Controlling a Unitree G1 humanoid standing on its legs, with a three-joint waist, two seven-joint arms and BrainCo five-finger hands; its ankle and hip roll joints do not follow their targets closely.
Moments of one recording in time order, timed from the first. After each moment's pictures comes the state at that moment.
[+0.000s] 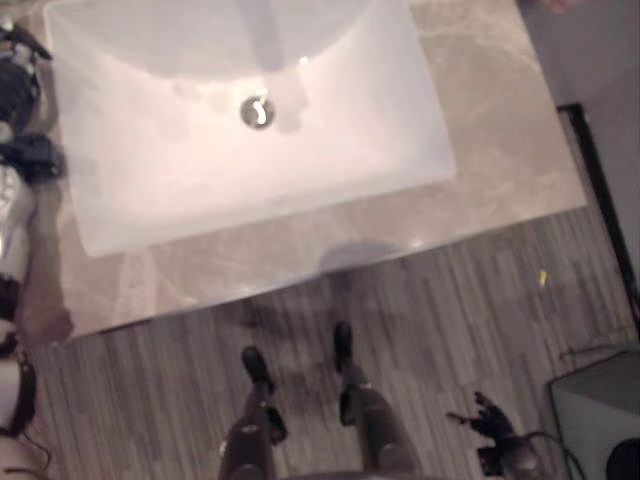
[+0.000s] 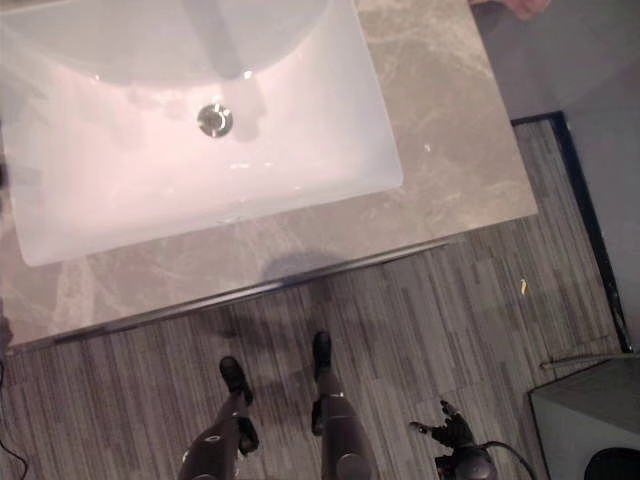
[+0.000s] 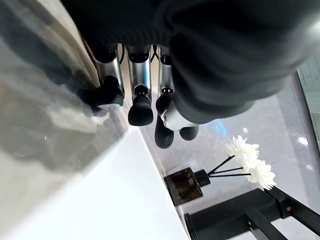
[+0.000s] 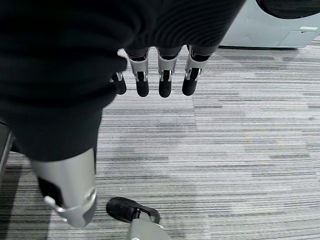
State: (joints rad) left arm -0.67 1.09 -0.13 0.50 -0.59 -0.31 0.13; right arm 0.07 -0.44 0.17 0.96 0.13 -0.15 -0.10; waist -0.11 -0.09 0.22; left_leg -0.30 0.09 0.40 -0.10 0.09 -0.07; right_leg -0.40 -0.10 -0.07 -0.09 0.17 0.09
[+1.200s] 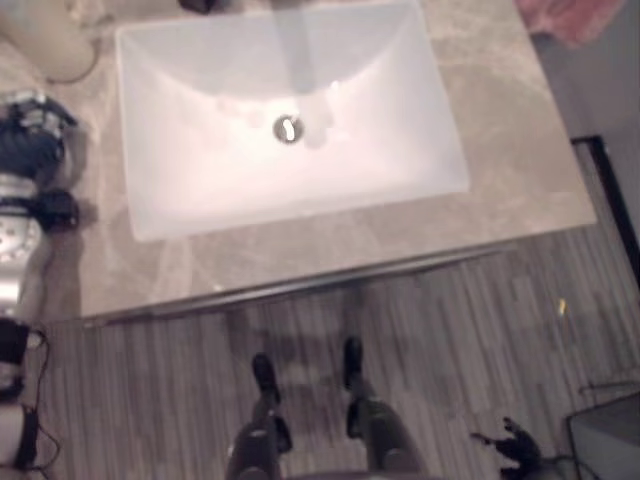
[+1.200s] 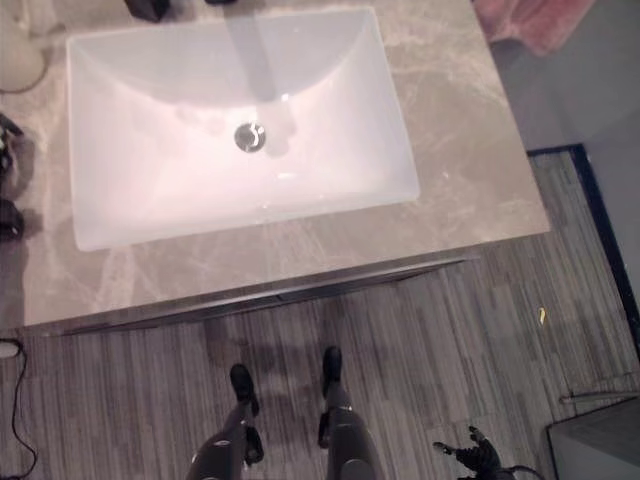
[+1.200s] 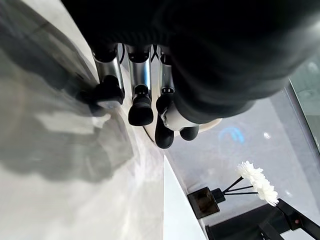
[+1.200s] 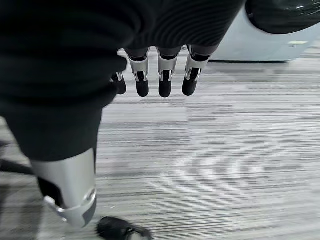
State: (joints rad) left arm -0.60 1.08 -0.06 0.49 -0.56 -0.30 0.16; right arm 0.12 -0.46 0.07 1.09 0.16 -0.14 -0.09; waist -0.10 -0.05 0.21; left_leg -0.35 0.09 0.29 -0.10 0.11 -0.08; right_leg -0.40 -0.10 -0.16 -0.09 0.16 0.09
